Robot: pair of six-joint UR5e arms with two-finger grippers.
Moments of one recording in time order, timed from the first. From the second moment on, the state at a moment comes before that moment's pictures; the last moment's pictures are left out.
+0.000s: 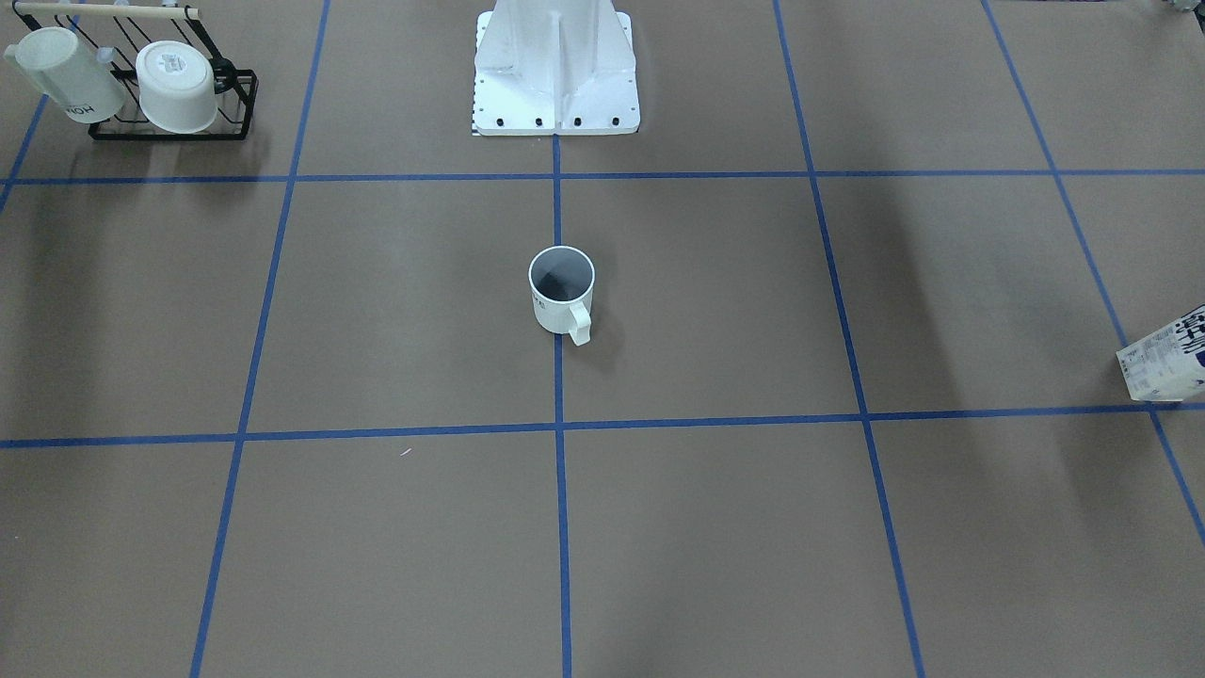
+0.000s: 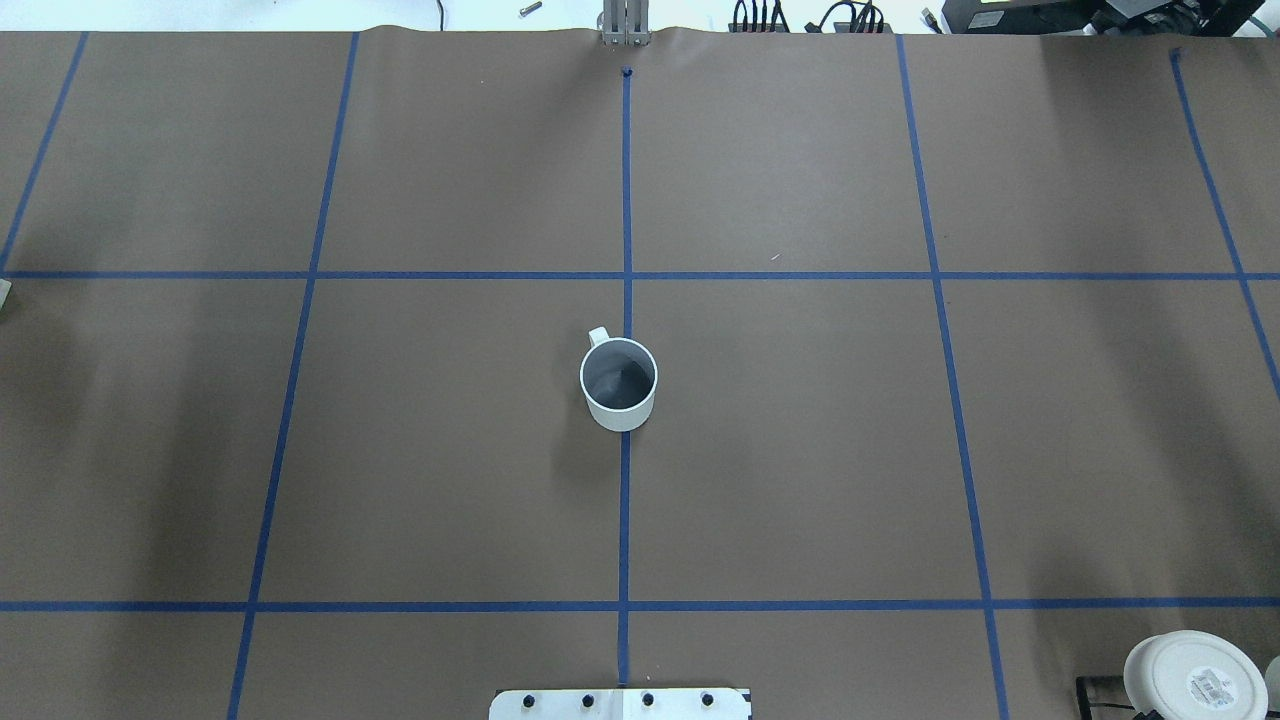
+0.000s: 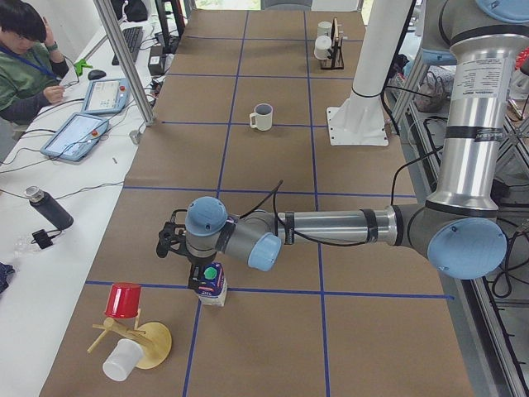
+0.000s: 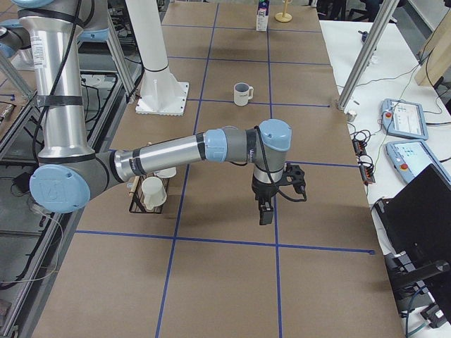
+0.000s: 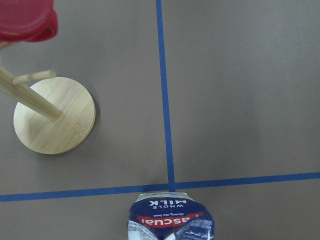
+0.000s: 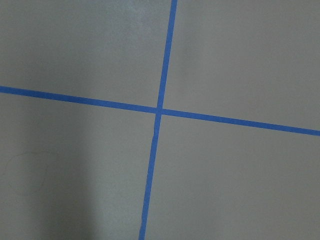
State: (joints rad) left arm -1.51 -1.63 -1.42 -2.07 -2.34 -0.22; right arm 1.54 -1.52 1.80 -1.82 2.17 -0.08
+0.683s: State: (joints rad) left arm -1.49 -1.63 -1.37 -2.15 -2.32 -0.23; right arm 1.54 -1.52 1.80 -1.82 2.17 -0.08
